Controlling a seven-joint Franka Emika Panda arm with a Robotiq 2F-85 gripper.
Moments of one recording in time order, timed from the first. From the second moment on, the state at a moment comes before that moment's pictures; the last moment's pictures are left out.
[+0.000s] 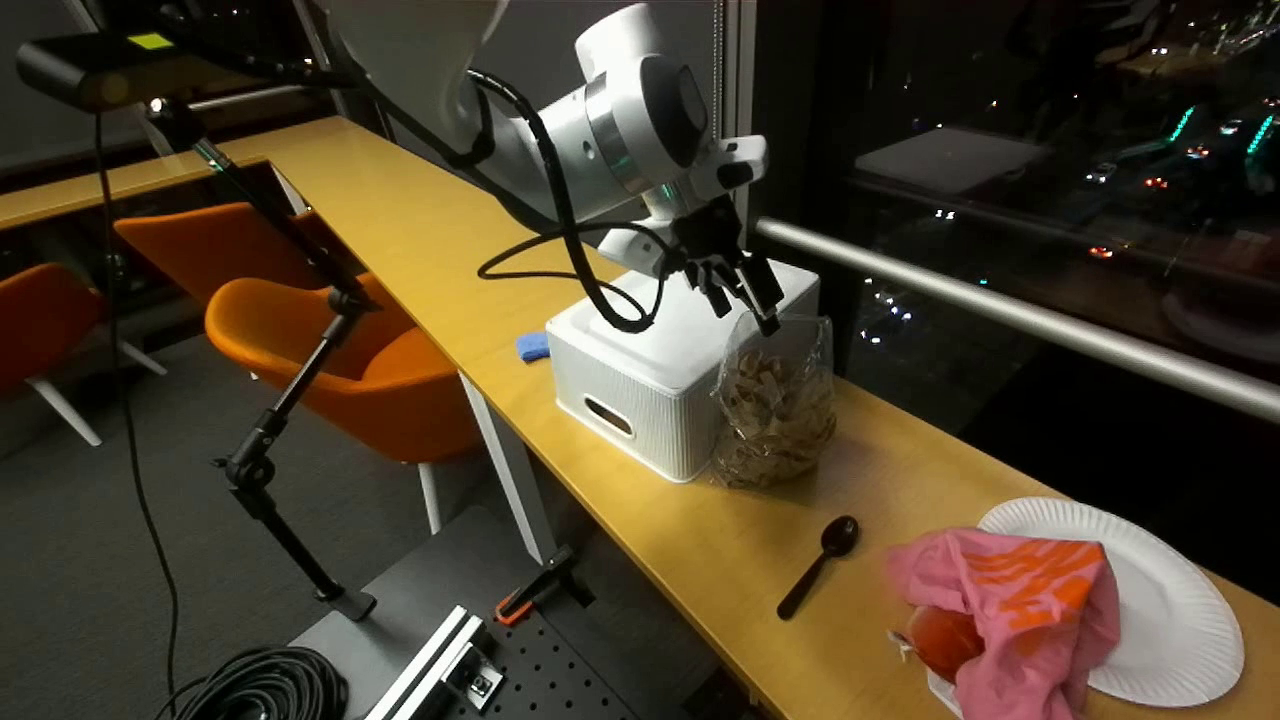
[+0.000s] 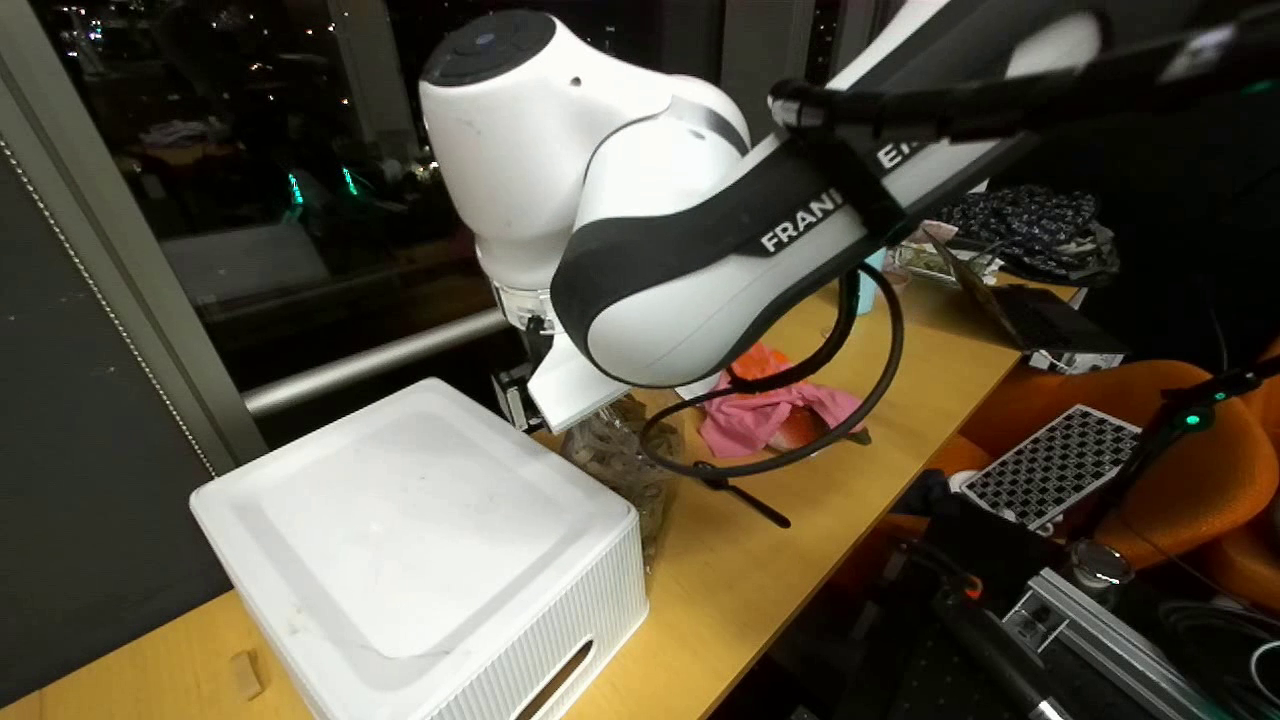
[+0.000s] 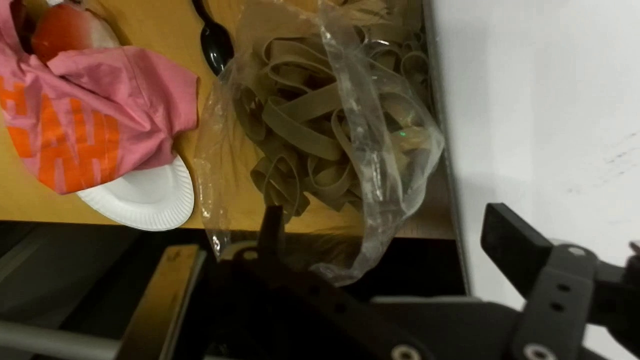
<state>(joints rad) 0.23 0.34 0.04 -1.91 -0.57 2.33 0.87</state>
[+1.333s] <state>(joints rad) 0.19 0.19 0.00 -2.08 -0.65 2.22 0.91</state>
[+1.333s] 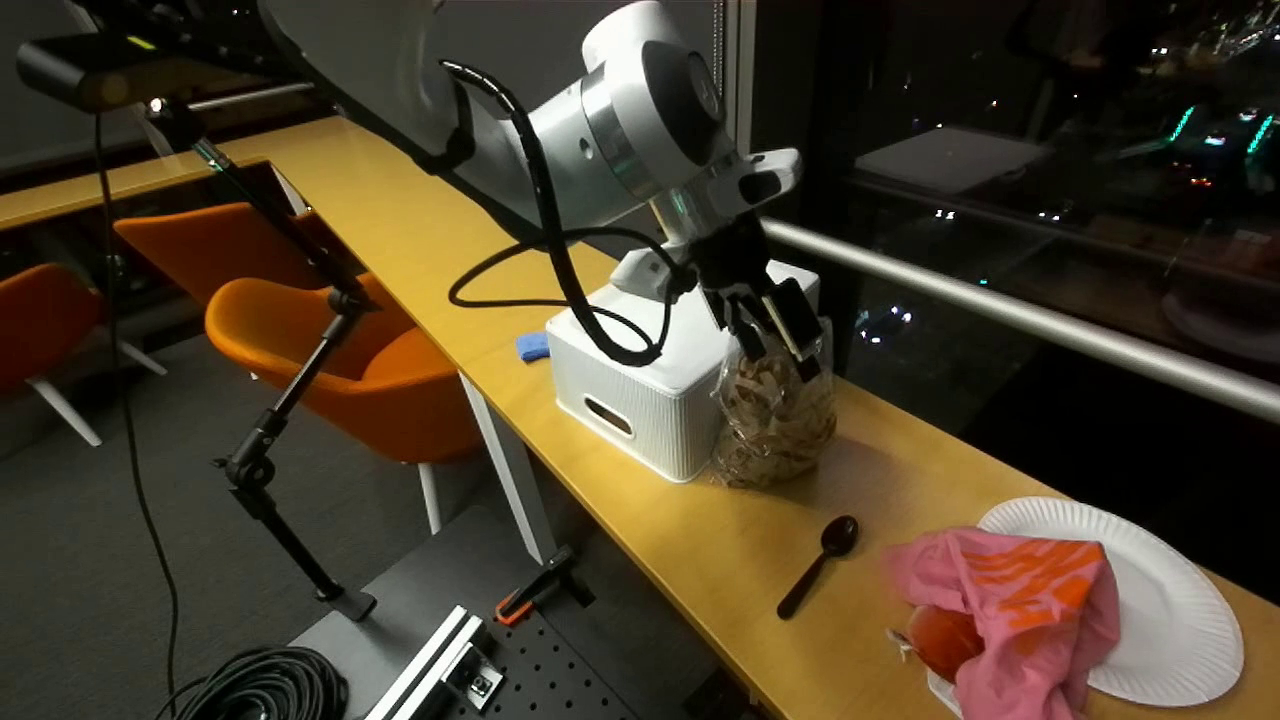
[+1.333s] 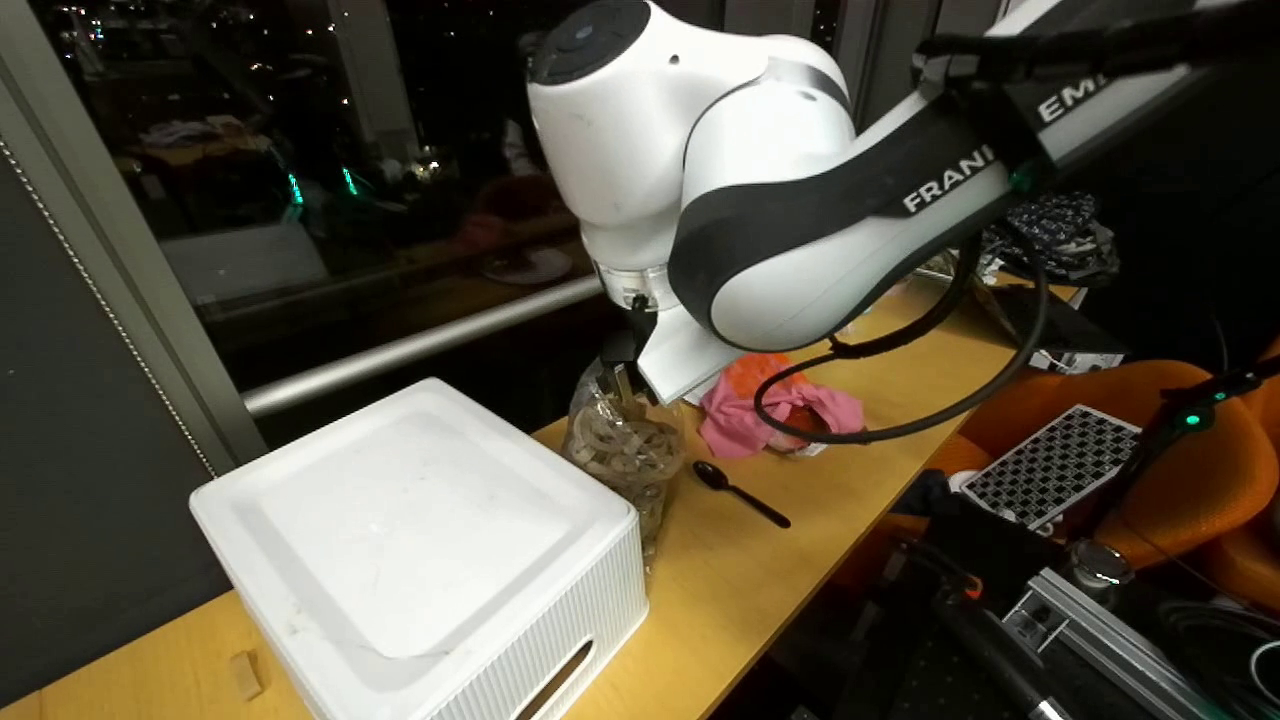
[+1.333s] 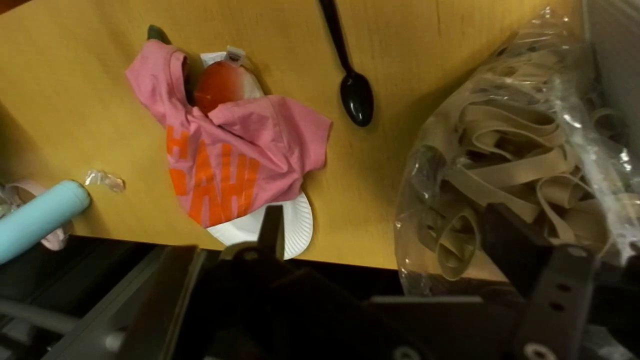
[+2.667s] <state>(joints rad) 0.22 0.28 0.07 -2.05 -0.68 2.43 0.93</state>
